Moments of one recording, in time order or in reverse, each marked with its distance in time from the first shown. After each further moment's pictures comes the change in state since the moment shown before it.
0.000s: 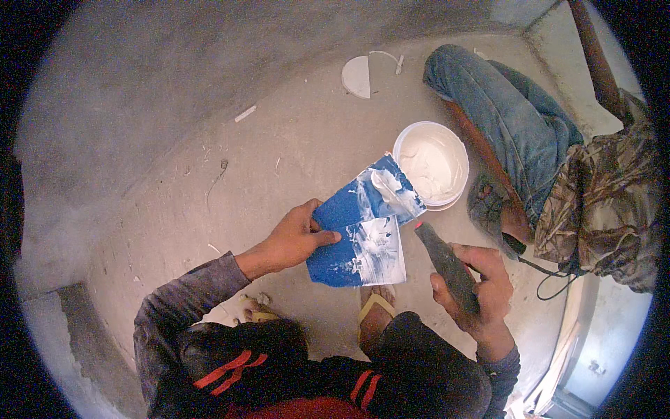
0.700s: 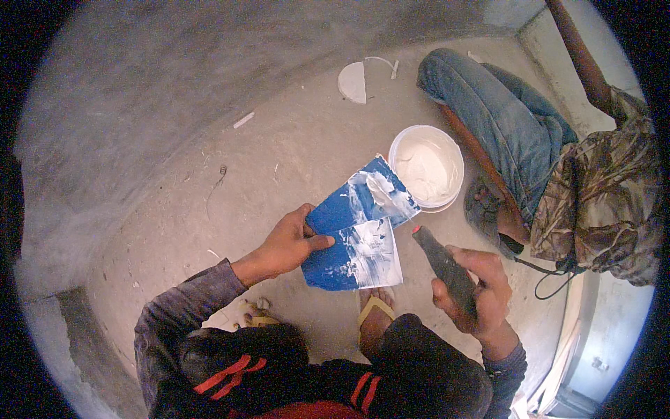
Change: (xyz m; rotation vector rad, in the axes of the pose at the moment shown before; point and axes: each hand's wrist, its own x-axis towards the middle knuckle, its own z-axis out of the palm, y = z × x) left_hand -0.007 0.011 0.004 -0.066 0.014 -0.005; right_hand -0.011 0.004 -0.009 0.036 -0.007 -0.018
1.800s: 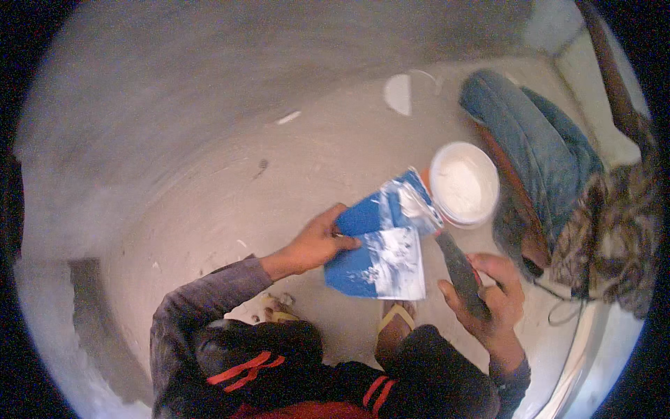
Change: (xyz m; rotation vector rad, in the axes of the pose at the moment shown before) left_hand 0.011 -0.022 0.007 -0.113 0.035 0.020; right_hand 0.010 0.008 0.013 -0.011 0.022 -0.014
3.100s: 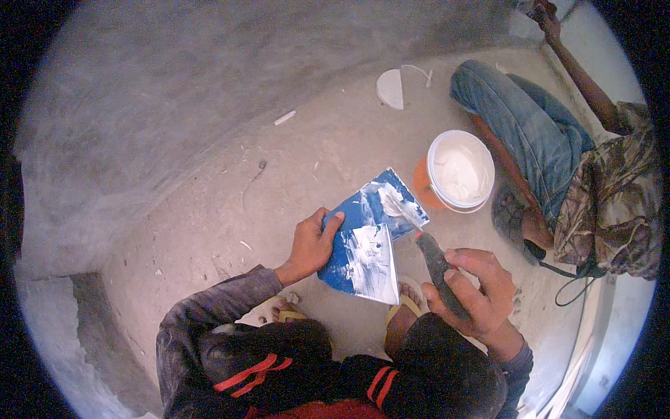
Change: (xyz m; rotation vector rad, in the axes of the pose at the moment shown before) left_hand 0.015 -0.007 0.027 0.386 0.430 0.140; right_hand 0.002 0.019 -0.013 0.113 -0.013 -0.024
